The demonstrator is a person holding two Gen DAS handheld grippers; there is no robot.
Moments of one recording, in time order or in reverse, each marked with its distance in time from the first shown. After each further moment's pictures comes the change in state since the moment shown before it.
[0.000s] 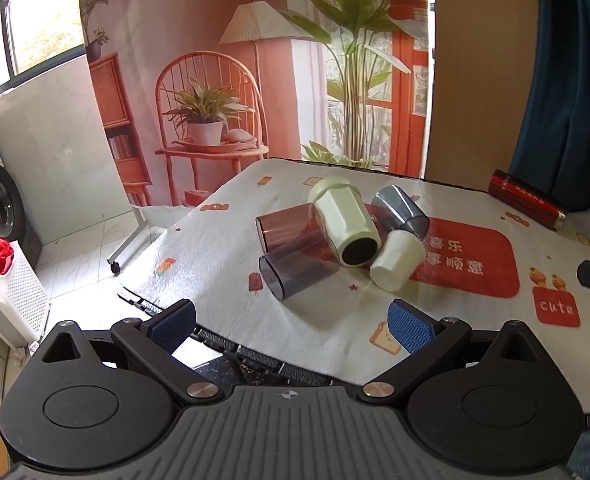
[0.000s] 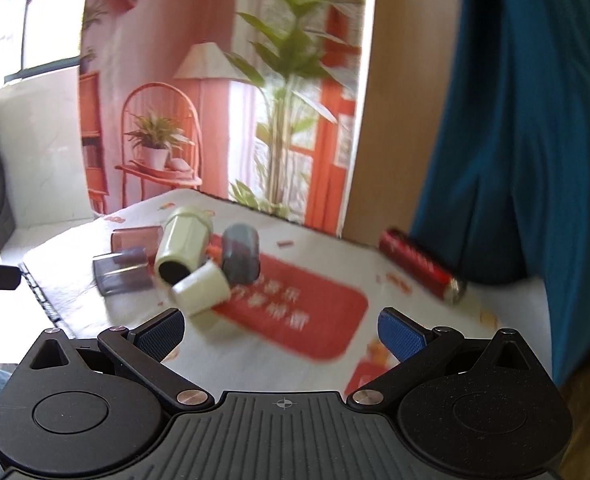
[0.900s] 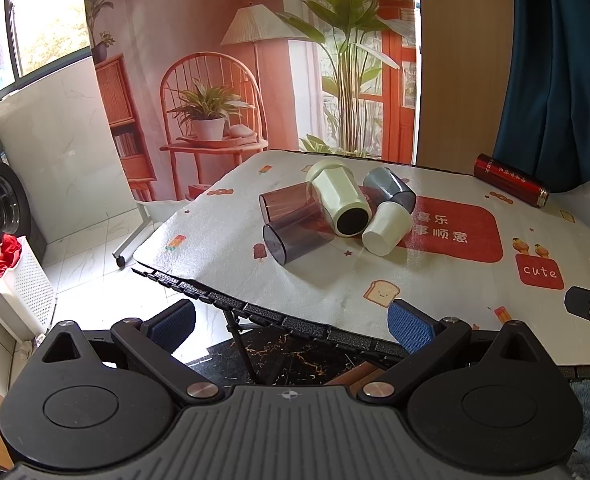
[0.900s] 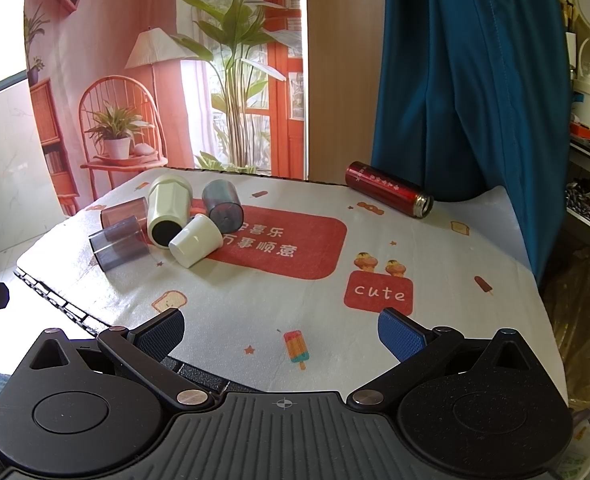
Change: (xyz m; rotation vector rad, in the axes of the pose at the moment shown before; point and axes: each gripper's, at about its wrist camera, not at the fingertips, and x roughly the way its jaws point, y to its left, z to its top) left arm -0.057 0.001 -0.039 0.027 -0.009 -0.003; right arm -0.056 0.030 -0.056 0.212 0.093 -0.116
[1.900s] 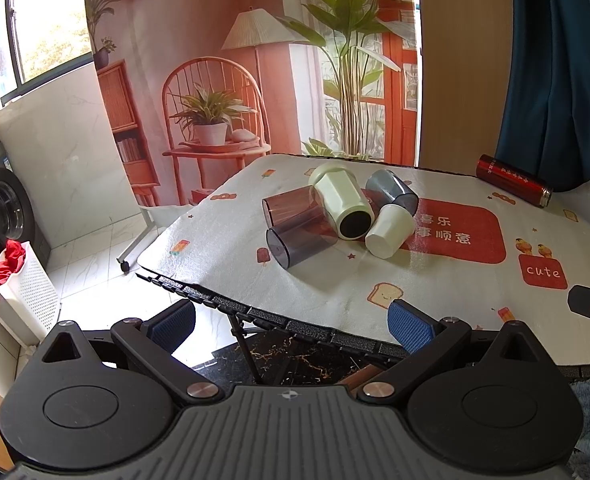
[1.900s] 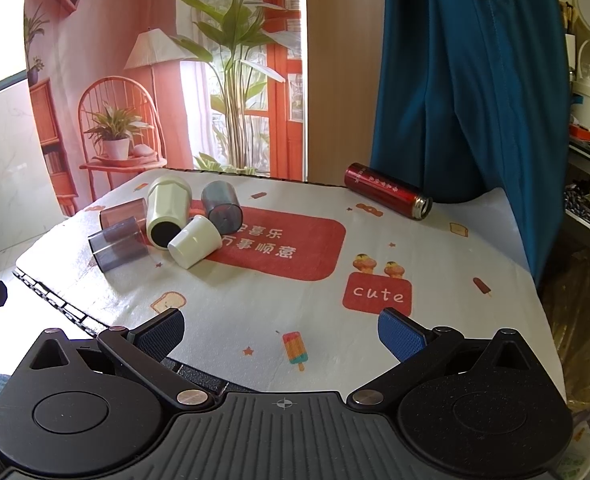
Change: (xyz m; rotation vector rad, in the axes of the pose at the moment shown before) left arm 0.002 -0.001 0.001 0.010 -0.008 0.008; right arm 0.002 0.002 -0.004 -0.002 -0.004 -0.003
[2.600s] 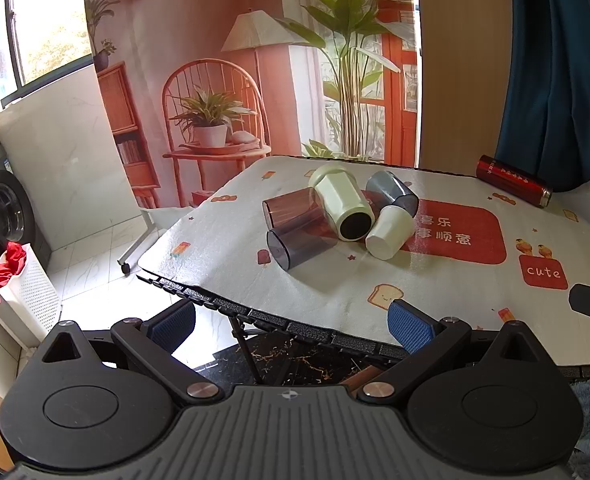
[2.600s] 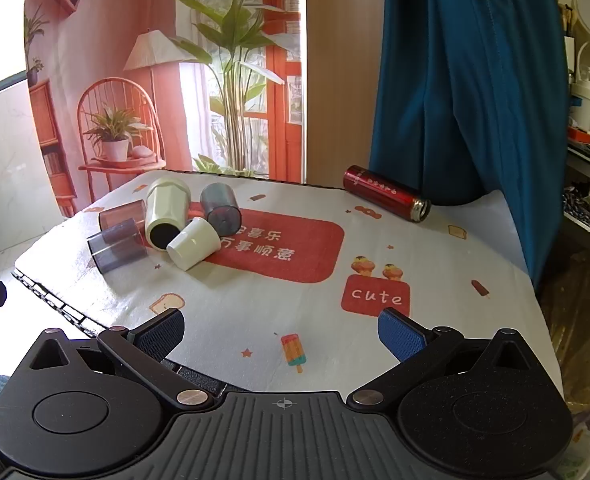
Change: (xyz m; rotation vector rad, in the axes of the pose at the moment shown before) left arm 0.000 -0.001 0.001 0.005 -0.003 0.006; right arm -0.002 -0.005 0.005 -0.003 -0.003 0.000
